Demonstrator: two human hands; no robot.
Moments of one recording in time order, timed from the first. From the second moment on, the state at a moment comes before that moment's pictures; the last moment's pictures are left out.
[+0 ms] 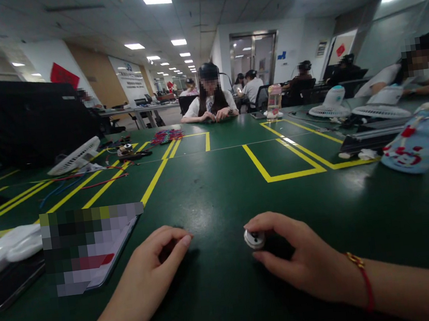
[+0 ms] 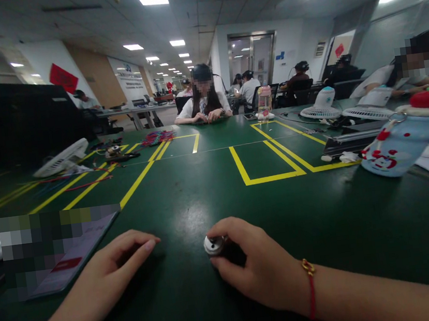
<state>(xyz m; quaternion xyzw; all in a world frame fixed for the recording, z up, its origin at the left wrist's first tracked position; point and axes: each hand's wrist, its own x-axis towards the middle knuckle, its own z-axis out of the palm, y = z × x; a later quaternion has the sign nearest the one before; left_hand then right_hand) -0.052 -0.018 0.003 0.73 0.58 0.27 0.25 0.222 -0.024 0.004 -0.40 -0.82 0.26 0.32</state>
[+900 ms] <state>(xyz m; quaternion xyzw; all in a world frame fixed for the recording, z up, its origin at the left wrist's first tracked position) 0.026 -0.011 0.029 0.75 0.50 0.32 0.29 0.239 -0.021 0.000 -0.43 -0.80 0.24 0.33</state>
